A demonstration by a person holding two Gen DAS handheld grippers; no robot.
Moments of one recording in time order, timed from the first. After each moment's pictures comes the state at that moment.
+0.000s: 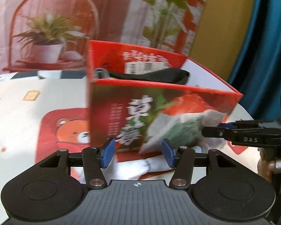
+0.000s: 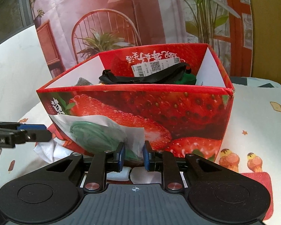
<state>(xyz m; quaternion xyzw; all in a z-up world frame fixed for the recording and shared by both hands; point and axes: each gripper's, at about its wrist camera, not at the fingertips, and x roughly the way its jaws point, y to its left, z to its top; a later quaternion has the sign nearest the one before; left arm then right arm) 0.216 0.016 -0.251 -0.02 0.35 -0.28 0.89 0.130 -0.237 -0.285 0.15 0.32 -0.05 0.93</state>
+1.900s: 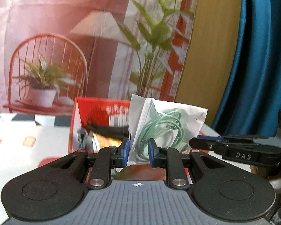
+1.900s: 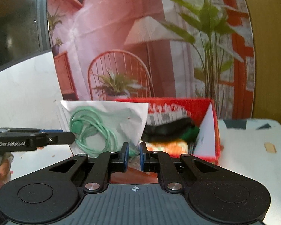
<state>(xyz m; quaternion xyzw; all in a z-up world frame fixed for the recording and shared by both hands) 0.181 -0.011 -0.172 -0.04 0.24 -0.27 0.93 0.104 -0.234 -0.208 0.12 0.21 -0.04 0.97</state>
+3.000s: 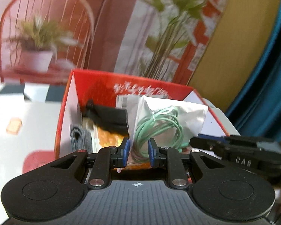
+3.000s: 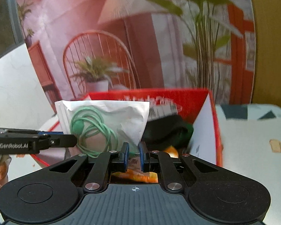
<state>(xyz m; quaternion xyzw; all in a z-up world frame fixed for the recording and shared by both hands) 0.296 -0.054 -0.206 -0.07 0.39 -0.24 0.88 0.200 -0.287 -0.221 0.17 0.31 -0.06 0.93</state>
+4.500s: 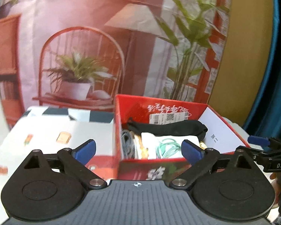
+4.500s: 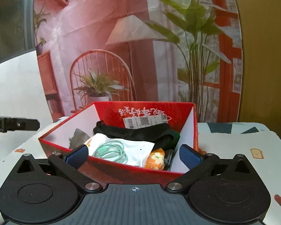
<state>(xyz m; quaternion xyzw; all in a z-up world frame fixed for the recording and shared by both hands) 0.204 0.008 -0.174 -0.04 0.27 -0.16 0.95 0.118 -0.265 -0.213 0.11 0.22 -0.08 0.96</state>
